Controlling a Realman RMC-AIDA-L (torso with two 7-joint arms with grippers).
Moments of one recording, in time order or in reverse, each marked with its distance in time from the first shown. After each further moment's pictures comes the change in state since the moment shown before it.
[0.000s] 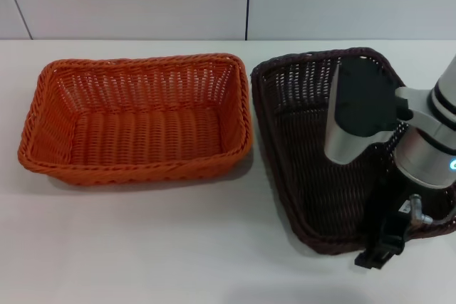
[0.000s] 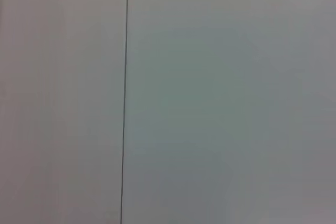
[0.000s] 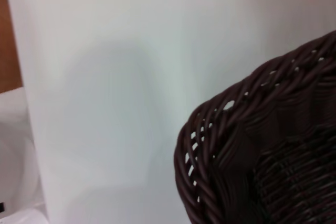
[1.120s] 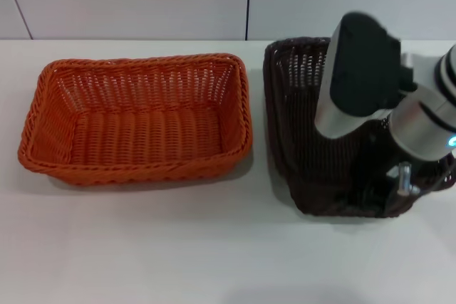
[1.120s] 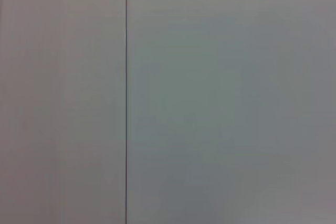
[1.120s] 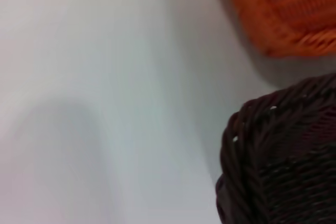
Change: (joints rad) left arm -0.008 0.006 0.004 0.035 -0.001 0.008 0.001; right arm -0.084 0.001 -0.064 -0.351 -0.033 0.017 0.125
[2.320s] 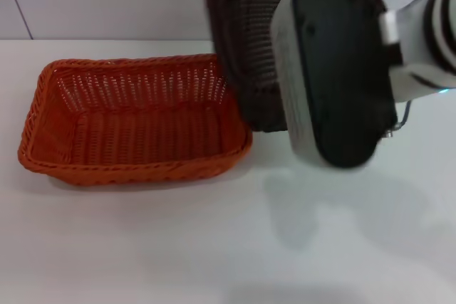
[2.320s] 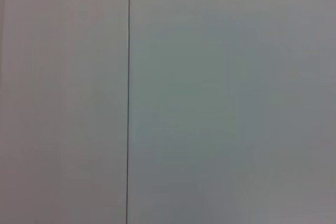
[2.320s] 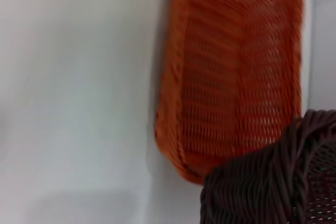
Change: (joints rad) left arm 0.008 -0.002 0.001 0.001 0.002 0.008 -0.011; right arm 0.030 0.000 -0.188 -0.405 -0.159 0.040 -0.245
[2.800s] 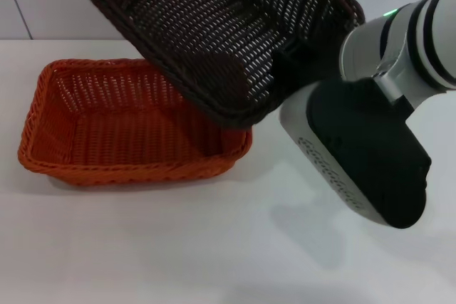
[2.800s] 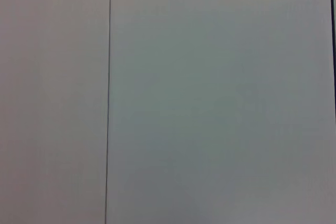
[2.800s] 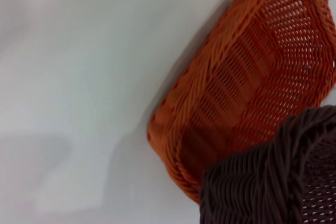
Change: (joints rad) left arm 0.000 -0.007 0.043 -0.012 -0.002 -0.007 -0.006; right arm -0.092 0.000 -0.036 0.036 -0.011 0.218 -0.593
